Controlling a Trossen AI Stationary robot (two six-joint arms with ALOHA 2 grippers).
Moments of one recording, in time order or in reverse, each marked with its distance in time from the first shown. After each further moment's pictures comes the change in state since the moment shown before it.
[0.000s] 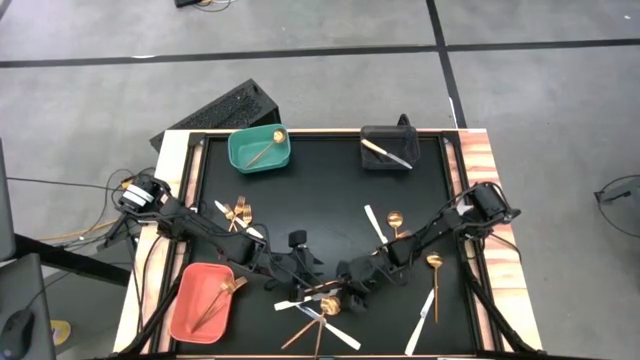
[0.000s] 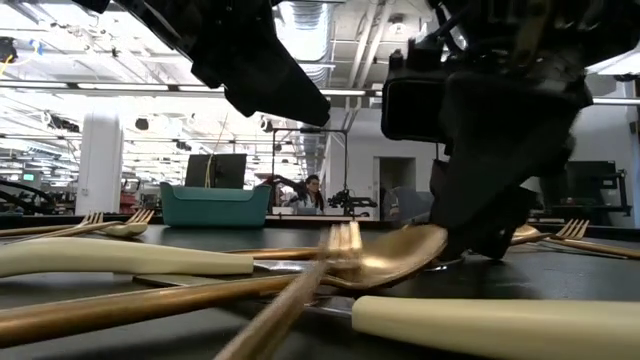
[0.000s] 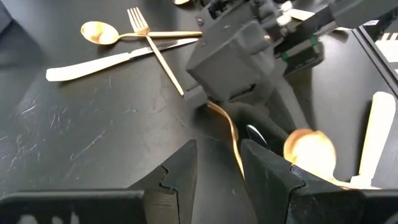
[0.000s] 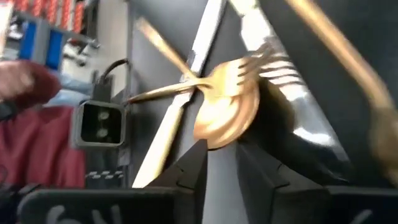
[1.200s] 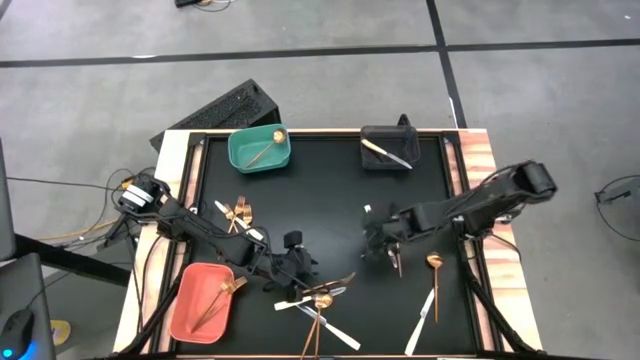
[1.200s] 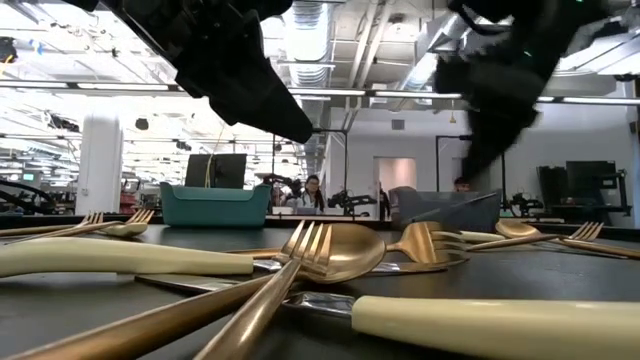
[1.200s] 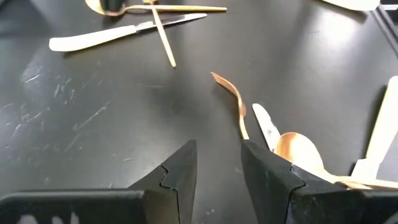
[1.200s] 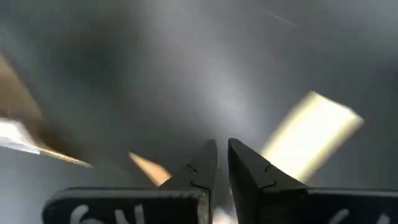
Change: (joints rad) left arm -0.012 -0.001 0.000 -0.080 -0.032 -0.076; right arm -0.156 -0.479 -0.002 -0.976 0.584 -0.239
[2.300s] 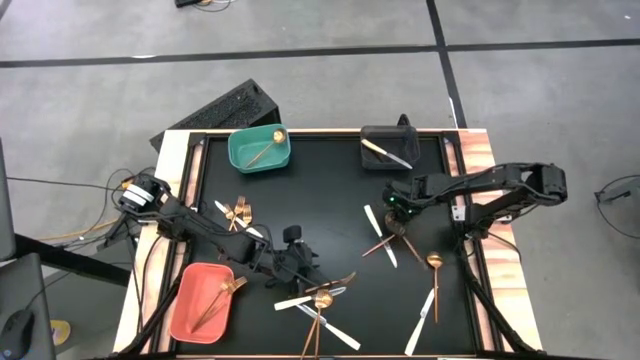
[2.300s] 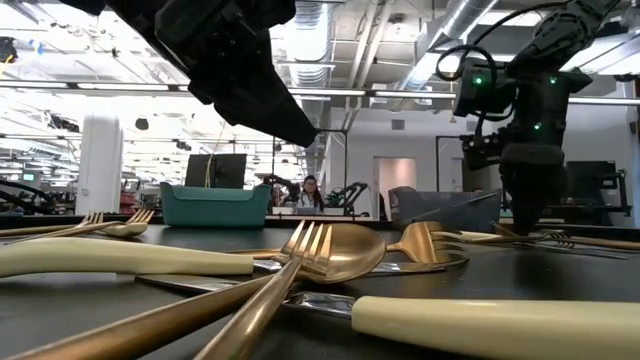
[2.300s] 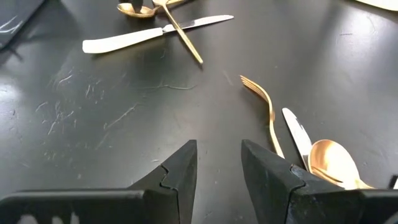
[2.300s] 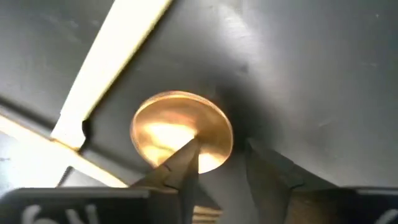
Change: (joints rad) left arm 0.021 0.000 0.000 -0.013 -0.051 0.008; right arm -0.436 -0.097 -0.267 0.011 -0.371 -0.262
